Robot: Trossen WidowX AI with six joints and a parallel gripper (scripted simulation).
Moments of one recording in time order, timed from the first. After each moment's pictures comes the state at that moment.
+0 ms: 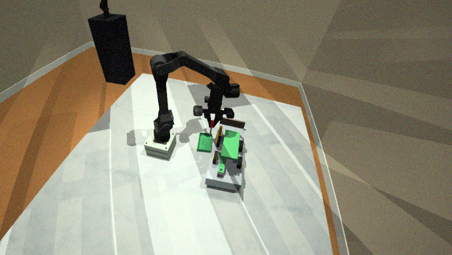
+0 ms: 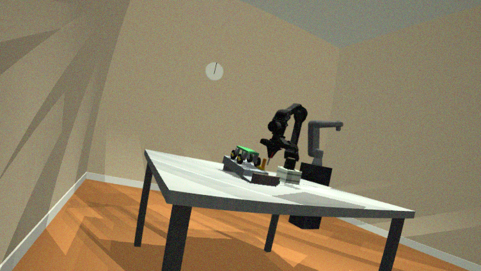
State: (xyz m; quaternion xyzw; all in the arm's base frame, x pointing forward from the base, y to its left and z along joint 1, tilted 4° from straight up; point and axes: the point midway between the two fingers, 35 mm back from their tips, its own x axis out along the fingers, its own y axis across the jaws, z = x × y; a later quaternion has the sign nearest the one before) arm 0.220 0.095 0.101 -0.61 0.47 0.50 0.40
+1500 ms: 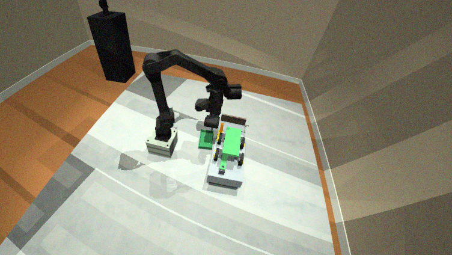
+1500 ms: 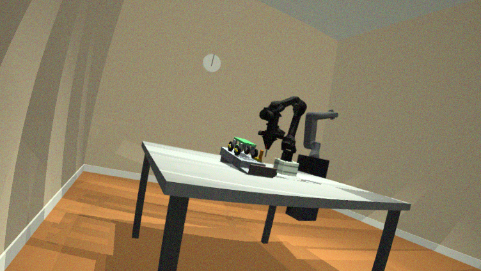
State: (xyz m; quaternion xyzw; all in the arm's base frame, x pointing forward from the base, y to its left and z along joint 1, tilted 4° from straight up) arm 0.221 0.086 0.102 -0.73 -0.02 0.68 0.02
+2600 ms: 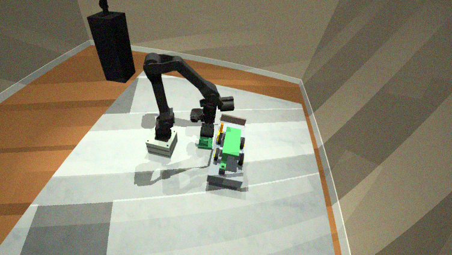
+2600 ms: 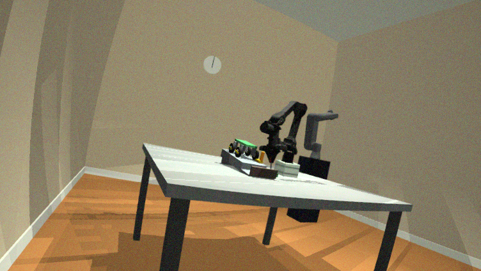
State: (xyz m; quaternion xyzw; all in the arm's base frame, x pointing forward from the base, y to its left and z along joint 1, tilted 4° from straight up) arm 0.201 0.107 0.038 -0.72 -0.12 0.68 0.05
